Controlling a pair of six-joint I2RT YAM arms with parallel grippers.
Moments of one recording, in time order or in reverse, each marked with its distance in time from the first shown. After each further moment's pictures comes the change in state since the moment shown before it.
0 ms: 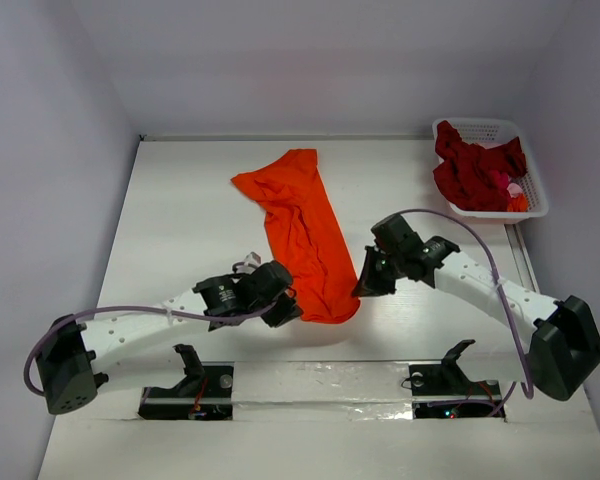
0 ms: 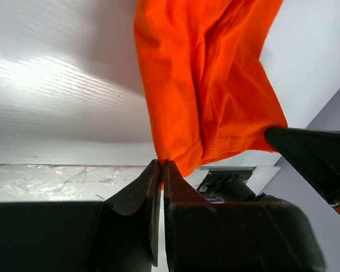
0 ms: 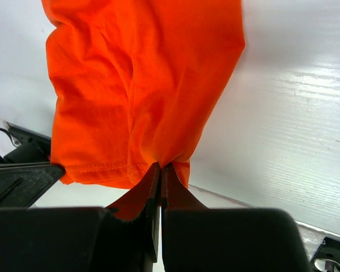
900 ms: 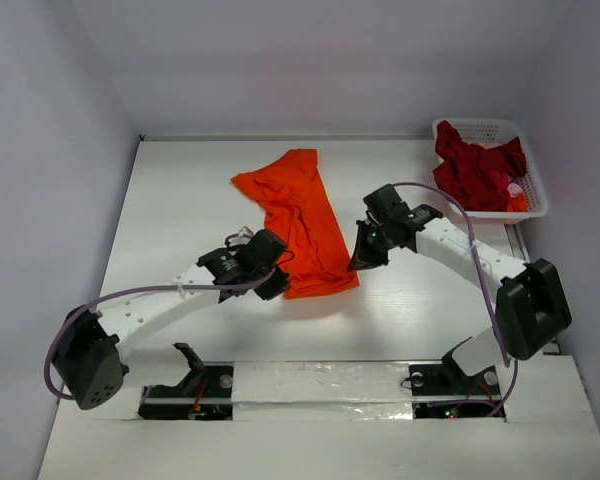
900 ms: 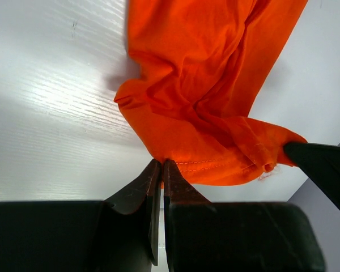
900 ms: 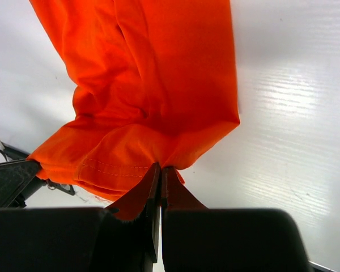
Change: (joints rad) left arm 0.218 0.134 0.151 -0.073 -0.011 0.222; right arm -0.098 0.244 0.240 -0.037 -0.012 -0.168
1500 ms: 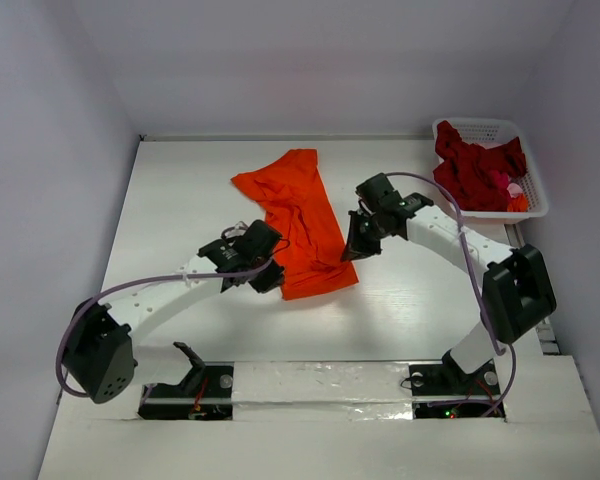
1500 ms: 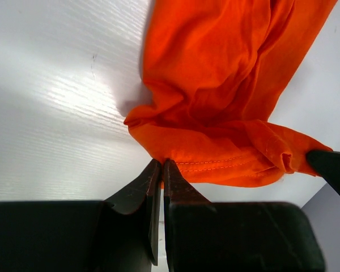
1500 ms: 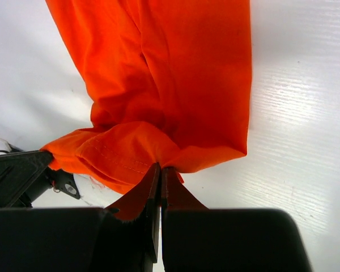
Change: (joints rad) left arm 0.092 0.051 0.013 0.002 0.032 0.079; right arm -0.009 0.103 0.113 -0.003 -0.024 -0.045
